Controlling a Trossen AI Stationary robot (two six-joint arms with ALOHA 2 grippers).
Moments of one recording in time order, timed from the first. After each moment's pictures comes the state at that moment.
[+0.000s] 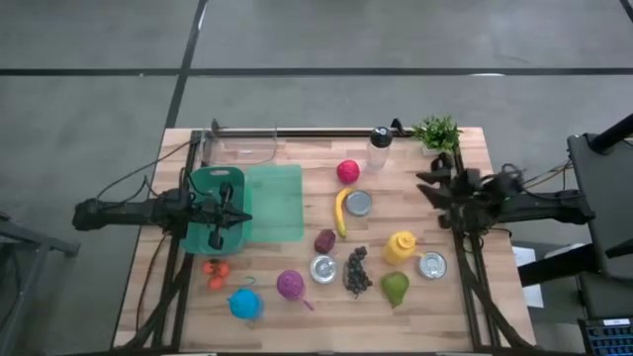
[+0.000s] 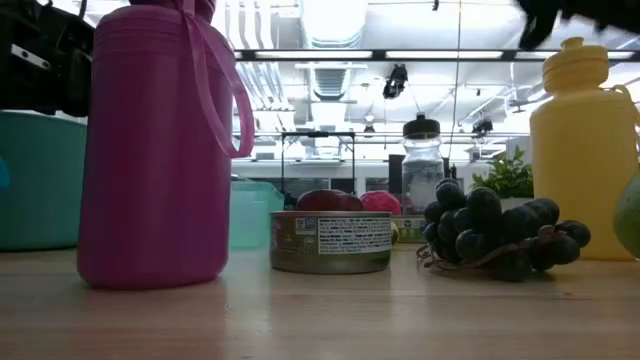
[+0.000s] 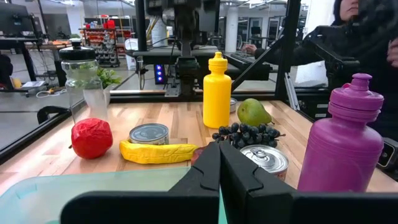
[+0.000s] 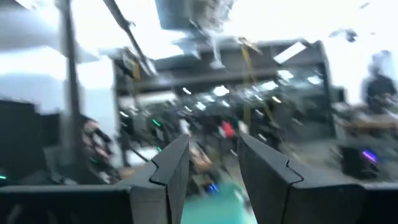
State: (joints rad) left arm 0.00 0.07 0.00 0.03 0.09 0.00; right arm 0.01 0.30 0.26 0.48 0.08 0.11
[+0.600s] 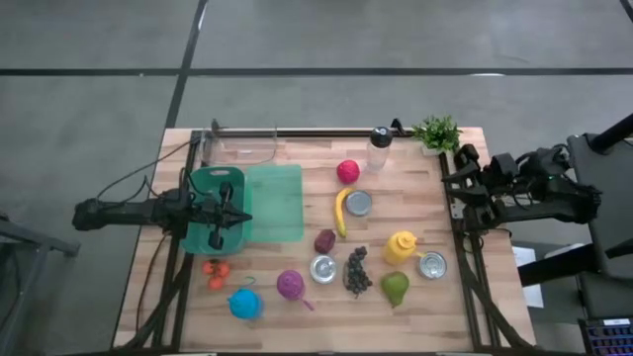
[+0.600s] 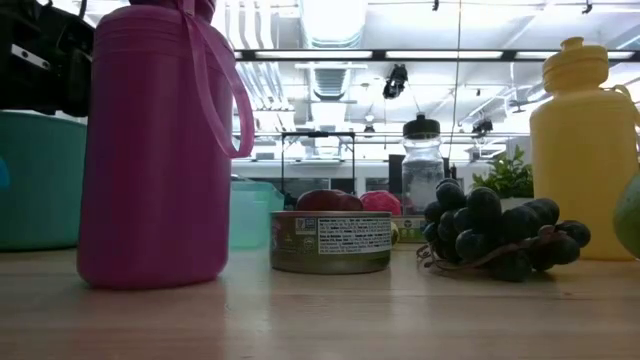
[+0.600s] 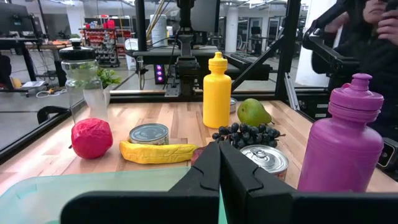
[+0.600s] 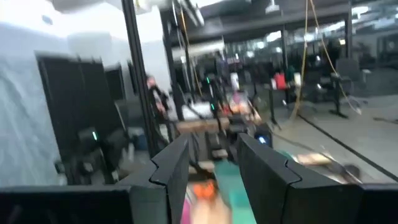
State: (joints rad) left arm 0.00 0.07 0.00 0.03 0.09 0.00; right arm 0.02 0.32 0.77 -0.28 -0.13 0.18
